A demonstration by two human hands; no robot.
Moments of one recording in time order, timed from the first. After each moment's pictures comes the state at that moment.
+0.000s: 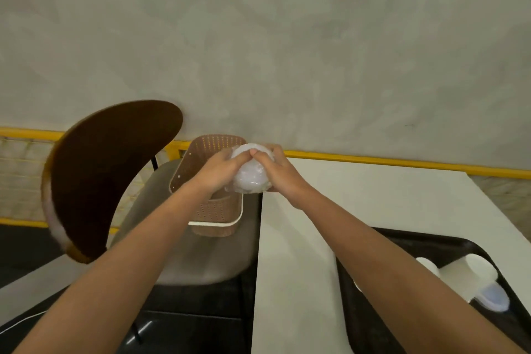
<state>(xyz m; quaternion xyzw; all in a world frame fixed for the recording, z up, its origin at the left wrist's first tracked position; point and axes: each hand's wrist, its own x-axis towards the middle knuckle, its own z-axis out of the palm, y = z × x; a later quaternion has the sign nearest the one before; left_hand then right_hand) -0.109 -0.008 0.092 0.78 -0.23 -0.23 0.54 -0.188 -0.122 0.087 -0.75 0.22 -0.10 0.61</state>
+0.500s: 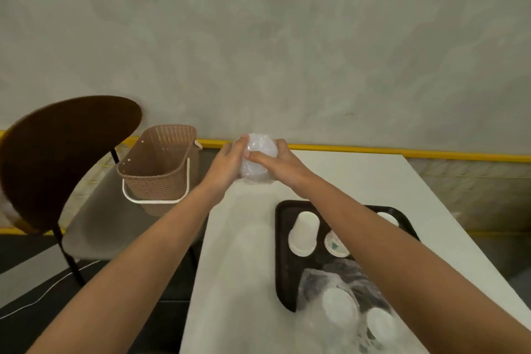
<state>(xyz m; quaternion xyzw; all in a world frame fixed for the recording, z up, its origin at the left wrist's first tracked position) -0.273 -0.084 0.101 0.70 -0.16 -0.24 0.66 -0.350 -0.193 0.109 -0.78 0.24 -0.09 0.57</state>
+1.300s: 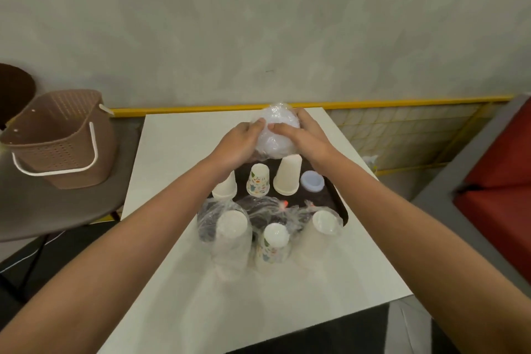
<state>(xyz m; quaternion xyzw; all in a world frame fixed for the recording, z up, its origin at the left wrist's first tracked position) -0.457 -0.175 0.100 0.73 -0.31 -0.31 0.52 -0.559 -0.282 0.104 -0.72 0.33 -0.26 0.56</state>
